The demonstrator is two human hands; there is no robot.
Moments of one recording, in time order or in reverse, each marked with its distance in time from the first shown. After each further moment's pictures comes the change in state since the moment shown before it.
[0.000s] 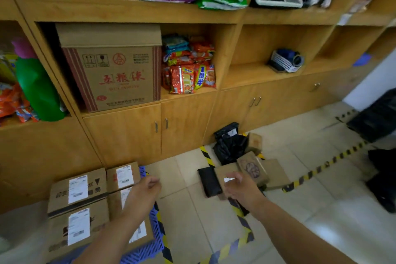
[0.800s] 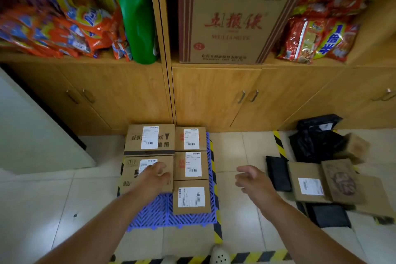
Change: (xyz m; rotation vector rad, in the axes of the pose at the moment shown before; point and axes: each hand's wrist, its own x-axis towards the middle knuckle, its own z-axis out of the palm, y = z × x) left_hand 0.108 -0.213 -0.152 0.077 0.046 -0.371; right_hand 0.126 -0.007 0.277 -0.233 -0.231 -0.005
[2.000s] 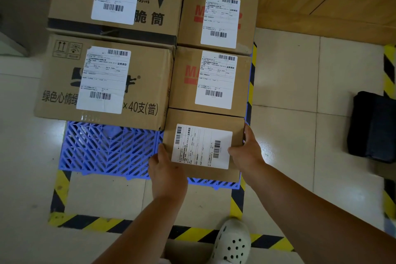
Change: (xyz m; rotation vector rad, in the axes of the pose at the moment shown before) left_hand 0.289 -0.293 0.339 -0.210 0.309 -0.413; right_hand 0.386 0.325 0.244 -0.128 -0.069 0.205
